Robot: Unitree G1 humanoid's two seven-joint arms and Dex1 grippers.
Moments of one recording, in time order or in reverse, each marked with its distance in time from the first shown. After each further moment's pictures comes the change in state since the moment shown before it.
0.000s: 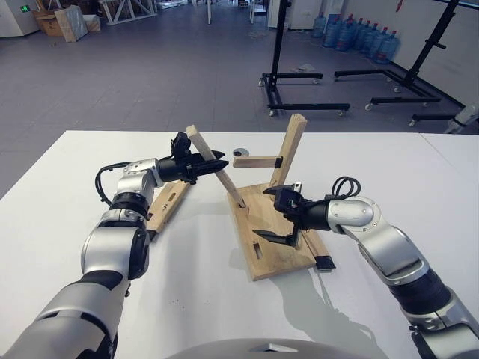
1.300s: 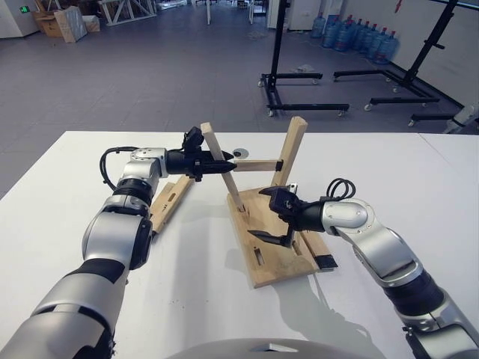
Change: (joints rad) left arm -0.097 -0.007 -0.146 0.027 0.061 0.018 -0.041; right arm 0.001 0.036 0.023 -0.010 0.000 0.019 -0.034
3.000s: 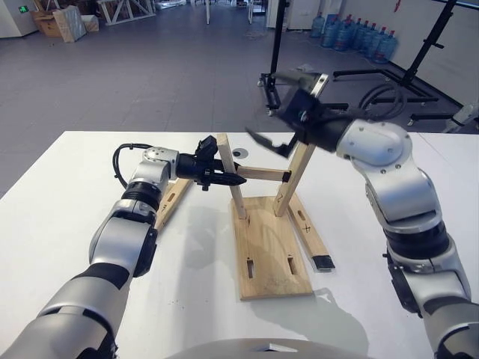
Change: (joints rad) left arm 0.038 -0.025 -0.076 -0.099 0.033 0.009 -0.041; right arm -0.465 0.049 -0.112 0.034 -0.195 -0.069 -0.285
